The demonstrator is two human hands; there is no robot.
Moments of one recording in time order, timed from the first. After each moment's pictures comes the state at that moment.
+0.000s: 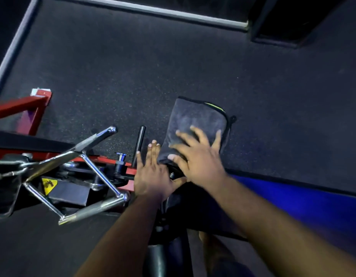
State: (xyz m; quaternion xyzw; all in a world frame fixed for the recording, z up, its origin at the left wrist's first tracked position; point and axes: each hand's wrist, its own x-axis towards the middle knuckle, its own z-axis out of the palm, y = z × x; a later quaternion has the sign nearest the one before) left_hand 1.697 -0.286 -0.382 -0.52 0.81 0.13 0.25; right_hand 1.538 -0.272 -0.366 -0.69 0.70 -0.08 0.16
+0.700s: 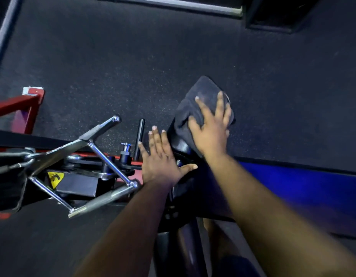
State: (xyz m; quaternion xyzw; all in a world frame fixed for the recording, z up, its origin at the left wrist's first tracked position) left_hand 1.697 -0.287 -0.394 -0.55 0.79 0.14 0.22; right_hand 1.539 -0.303 -0.383 -0.43 0.85 -0.22 0.22
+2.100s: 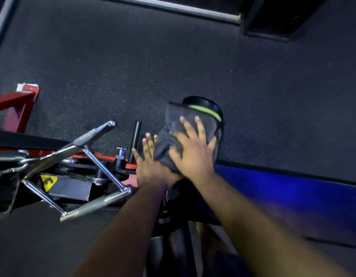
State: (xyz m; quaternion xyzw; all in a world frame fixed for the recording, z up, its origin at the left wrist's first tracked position) left_hand 1.695 -0.293 -0.400 -0.55 0.78 0.15 0.26; right_hand 1.570 -0.278 -0.366 -0.58 0.78 -0.10 0.21
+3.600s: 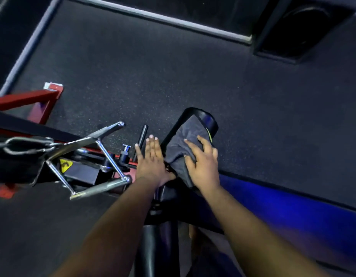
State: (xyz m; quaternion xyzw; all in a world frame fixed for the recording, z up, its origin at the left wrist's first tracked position) left_hand 1.693 -0.288 -0.368 -0.57 0.76 0.16 0.26; right_hand 1.528 -0.231 -0.357 -0.53 0.77 -0.24 0.28
